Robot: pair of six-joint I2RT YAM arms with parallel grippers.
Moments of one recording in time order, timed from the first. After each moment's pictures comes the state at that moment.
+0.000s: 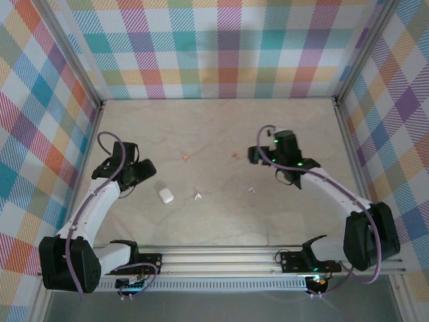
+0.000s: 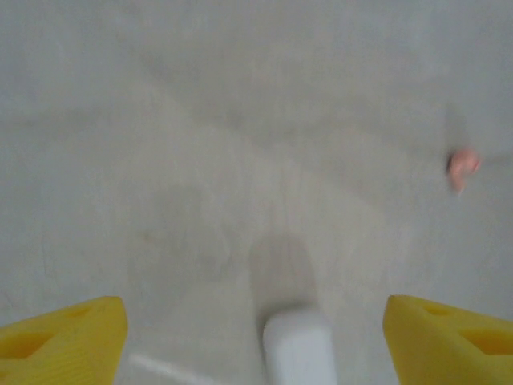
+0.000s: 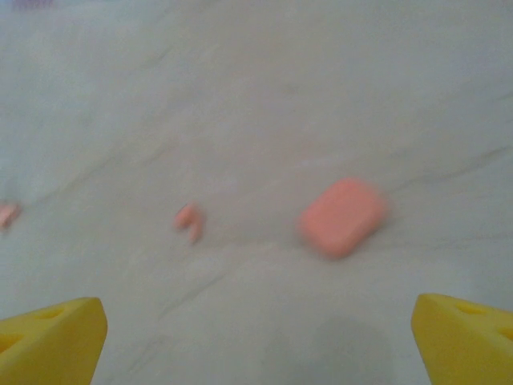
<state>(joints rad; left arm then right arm) -0.08 1.14 0.82 -0.74 -0.04 -0.61 0.45 1.33 0.85 -0.22 0.02 0.30</state>
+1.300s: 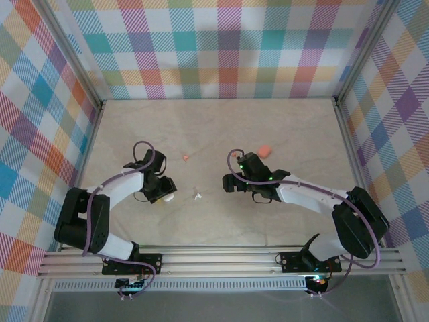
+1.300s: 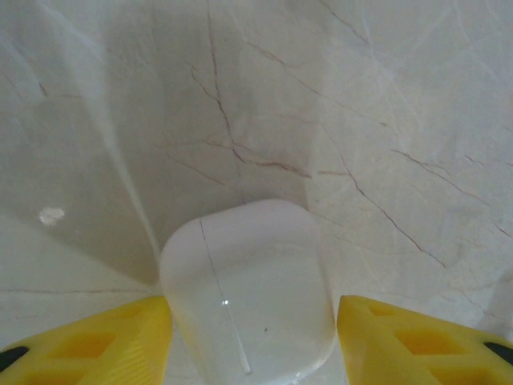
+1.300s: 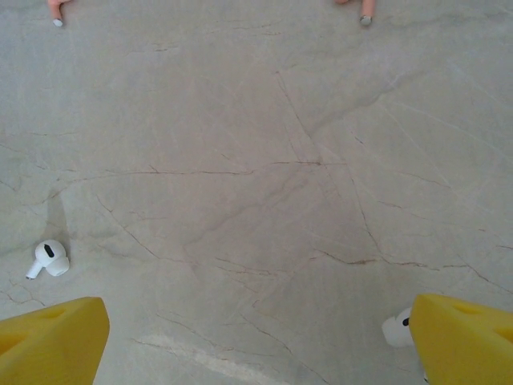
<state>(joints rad) -0.28 1.47 0.77 -0.63 0.09 -0.73 0.76 1.43 0.81 -0.29 0.08 0.53</state>
